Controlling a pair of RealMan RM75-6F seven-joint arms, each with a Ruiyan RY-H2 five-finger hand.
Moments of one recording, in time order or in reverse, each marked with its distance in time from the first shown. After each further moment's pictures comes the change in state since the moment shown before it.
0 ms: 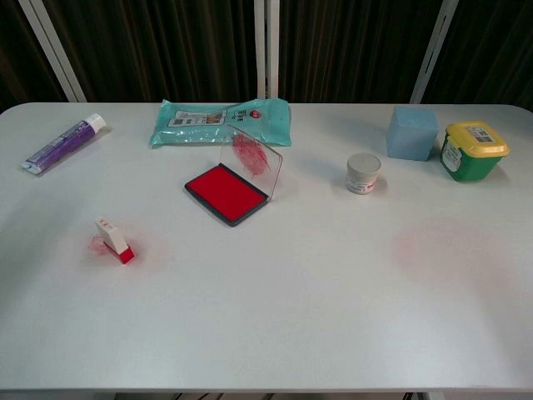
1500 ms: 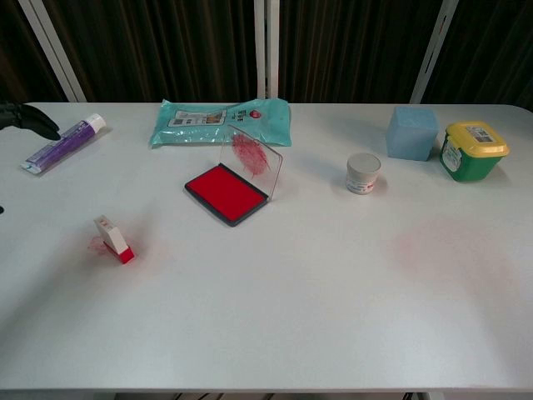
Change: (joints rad) left arm -0.238 -0.293 0.062 0.262 0.227 -0.193 0.050; right arm 0.000 0.012 -0.017 -0.002 -0.033 -0.004 0.011
